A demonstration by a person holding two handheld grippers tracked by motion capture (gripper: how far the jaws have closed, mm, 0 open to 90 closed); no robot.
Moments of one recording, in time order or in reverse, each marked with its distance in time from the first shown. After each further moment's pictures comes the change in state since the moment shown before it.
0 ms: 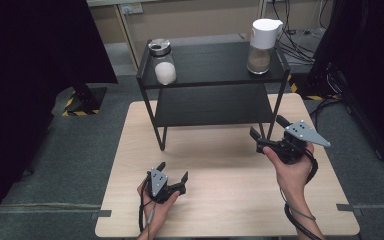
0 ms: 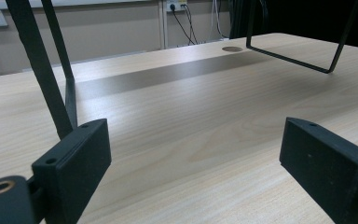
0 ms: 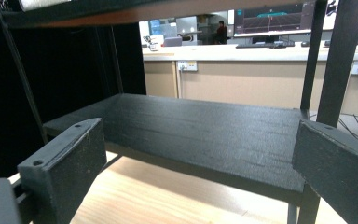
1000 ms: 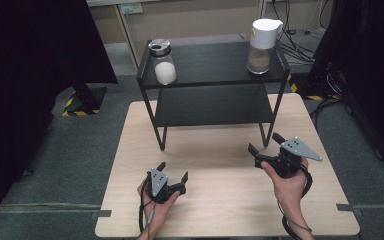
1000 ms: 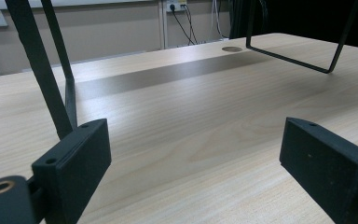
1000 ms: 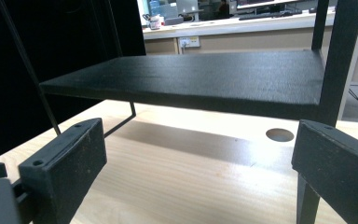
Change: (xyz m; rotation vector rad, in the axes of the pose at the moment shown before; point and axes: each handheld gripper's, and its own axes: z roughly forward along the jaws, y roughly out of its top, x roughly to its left) left arm -0.001 0.000 0.000 -0.003 0.000 -0.001; right arm -0.004 -0.046 -0.004 0.073 0.010 0.055
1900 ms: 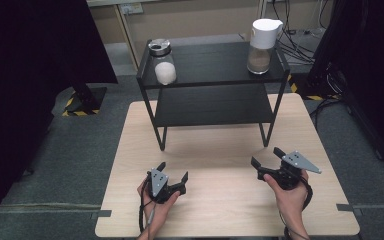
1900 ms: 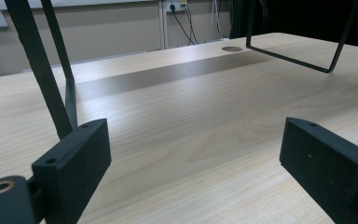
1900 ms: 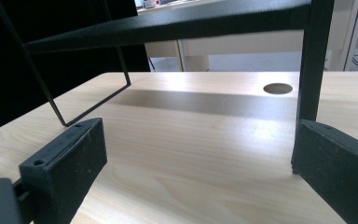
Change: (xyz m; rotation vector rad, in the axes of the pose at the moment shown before) left arm 0.000 0.000 0.000 0.000 0.001 0.002; right arm -0.012 -0.040 -0.008 0.067 -0.005 0.054
